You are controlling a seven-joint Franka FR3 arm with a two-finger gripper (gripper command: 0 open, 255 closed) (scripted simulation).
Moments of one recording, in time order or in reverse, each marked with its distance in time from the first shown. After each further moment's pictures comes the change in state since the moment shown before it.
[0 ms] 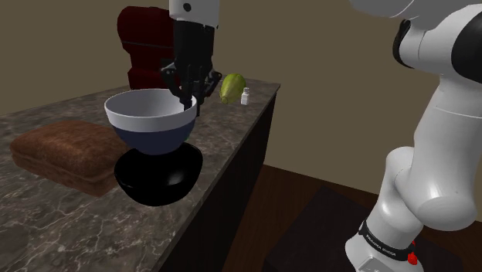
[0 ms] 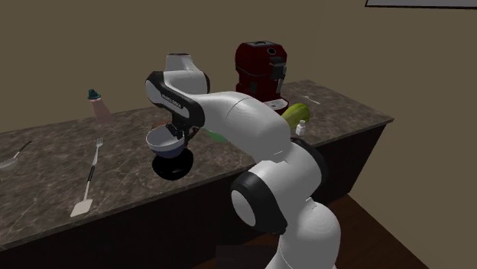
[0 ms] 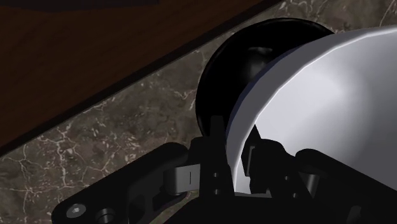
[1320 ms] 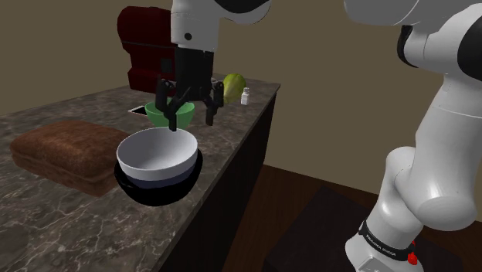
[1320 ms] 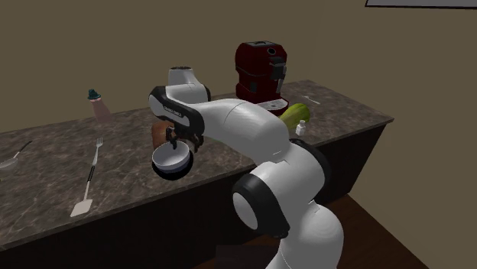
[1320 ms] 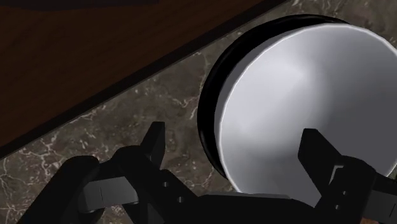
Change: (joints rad) arm -0.002 -0.024 -0.001 -0.138 0.007 0.114 -0.015
